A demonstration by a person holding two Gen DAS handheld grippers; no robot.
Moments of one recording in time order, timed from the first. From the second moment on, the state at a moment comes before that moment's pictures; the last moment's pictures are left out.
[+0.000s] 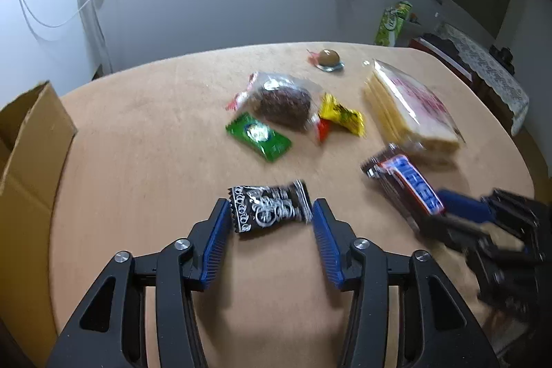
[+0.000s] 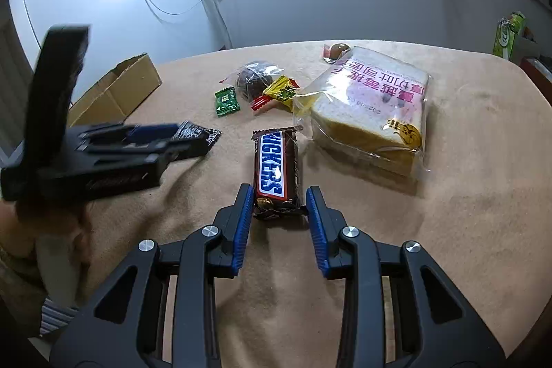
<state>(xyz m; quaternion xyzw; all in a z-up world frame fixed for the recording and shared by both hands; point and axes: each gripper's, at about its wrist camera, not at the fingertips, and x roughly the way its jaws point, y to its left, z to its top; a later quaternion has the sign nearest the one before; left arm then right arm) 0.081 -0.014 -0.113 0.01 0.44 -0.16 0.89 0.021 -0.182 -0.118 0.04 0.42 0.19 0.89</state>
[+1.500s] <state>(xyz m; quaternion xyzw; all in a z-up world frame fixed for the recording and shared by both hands) 0.040 0.026 -0.061 -0.05 0.33 -0.19 0.92 -0.012 -0.212 -0.040 0.11 0.30 0.20 0.93</state>
